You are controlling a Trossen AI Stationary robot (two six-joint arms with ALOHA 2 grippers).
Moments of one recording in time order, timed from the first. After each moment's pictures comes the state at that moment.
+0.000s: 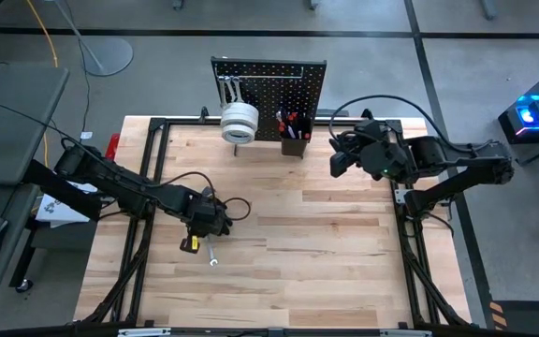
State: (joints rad) left arm -0.24 1.39 0.72 -0.69 0.09 0.01; right arm 0.15 1.22 1.46 -0.92 0.82 0.77
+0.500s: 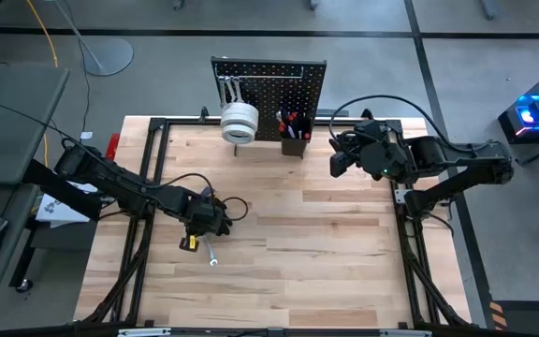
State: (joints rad) left arm -0.24 1.39 0.67 -0.67 0.03 -0.02; right arm 0.15 1.22 1.46 -0.92 0.82 0.77
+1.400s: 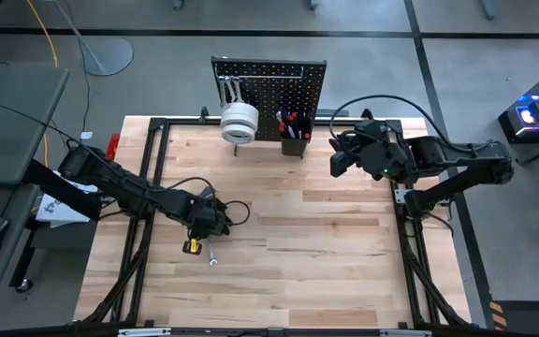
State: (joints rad) left arm -0.27 1.44 0.67 -0.62 0.02 -0.08; right arm 0.15 1.22 1.46 -0.92 0.82 0.78
